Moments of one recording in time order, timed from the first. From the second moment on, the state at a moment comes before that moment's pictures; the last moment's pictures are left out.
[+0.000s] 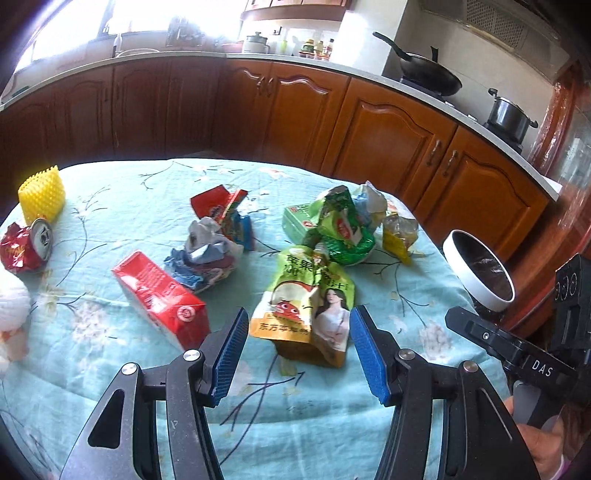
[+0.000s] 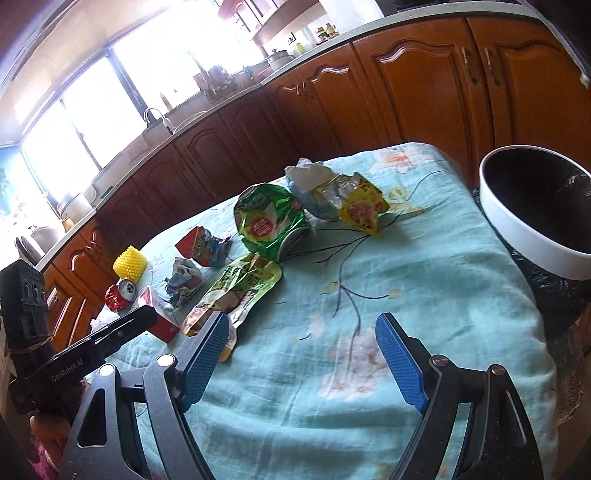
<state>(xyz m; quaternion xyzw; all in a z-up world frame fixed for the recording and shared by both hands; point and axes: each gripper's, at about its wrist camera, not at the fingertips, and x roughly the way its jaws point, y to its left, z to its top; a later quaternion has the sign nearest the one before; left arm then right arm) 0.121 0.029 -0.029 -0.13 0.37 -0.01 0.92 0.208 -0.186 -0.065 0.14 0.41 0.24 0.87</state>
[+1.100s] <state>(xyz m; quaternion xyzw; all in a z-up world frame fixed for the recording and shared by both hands) 0.146 0.091 -0.052 -0.13 0.40 0.07 0.91 0.250 -0.101 -0.110 0.19 0.49 0.33 0.79</state>
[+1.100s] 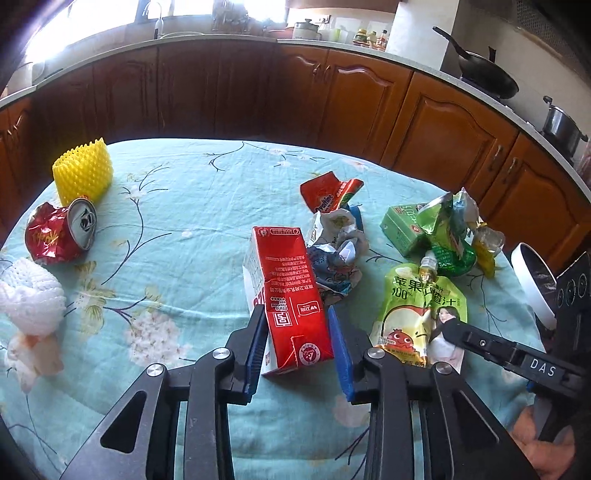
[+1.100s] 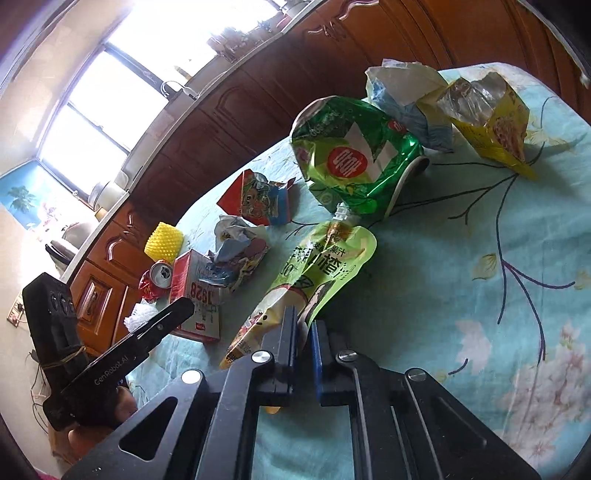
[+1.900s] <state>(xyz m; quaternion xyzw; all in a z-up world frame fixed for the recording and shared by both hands) 0.113 -0.012 0.004 -0.07 0.34 -0.09 0.93 0.206 -0.235 -0.040 0.18 0.38 0.23 0.88</state>
